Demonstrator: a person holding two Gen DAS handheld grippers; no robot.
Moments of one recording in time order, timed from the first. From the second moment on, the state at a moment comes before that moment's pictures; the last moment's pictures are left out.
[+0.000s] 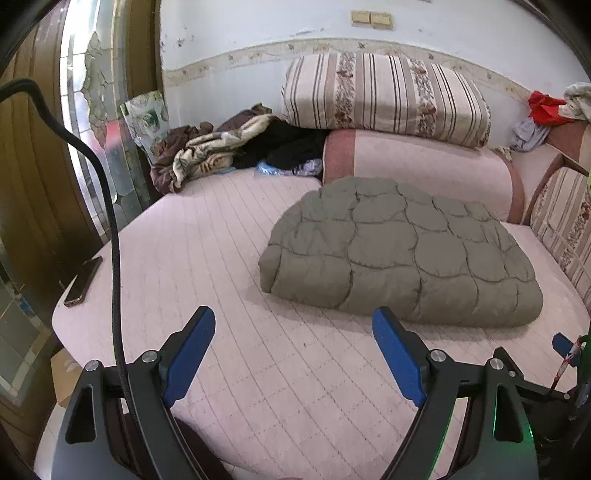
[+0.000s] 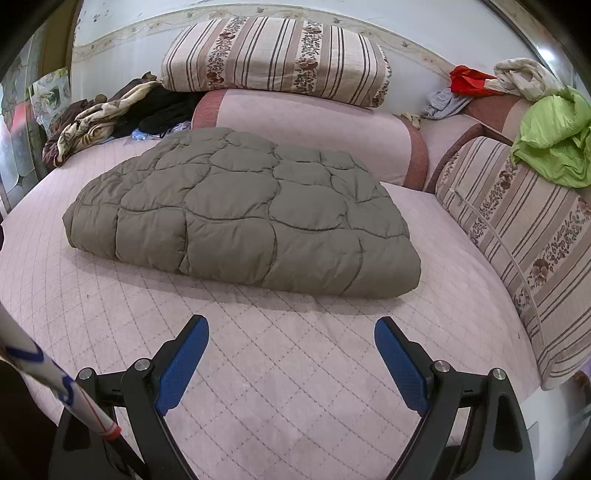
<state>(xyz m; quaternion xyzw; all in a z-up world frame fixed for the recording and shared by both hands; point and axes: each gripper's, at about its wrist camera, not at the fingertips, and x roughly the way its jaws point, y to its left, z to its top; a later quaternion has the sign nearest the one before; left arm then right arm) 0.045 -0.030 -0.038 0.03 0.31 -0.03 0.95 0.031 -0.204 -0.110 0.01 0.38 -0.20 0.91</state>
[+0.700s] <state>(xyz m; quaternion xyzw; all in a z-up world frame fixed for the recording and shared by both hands) 0.047 -0.025 -0.037 0.02 0.29 -0.03 0.95 0.039 -0.192 -0.103 -0.01 0.37 -0.19 0.91</state>
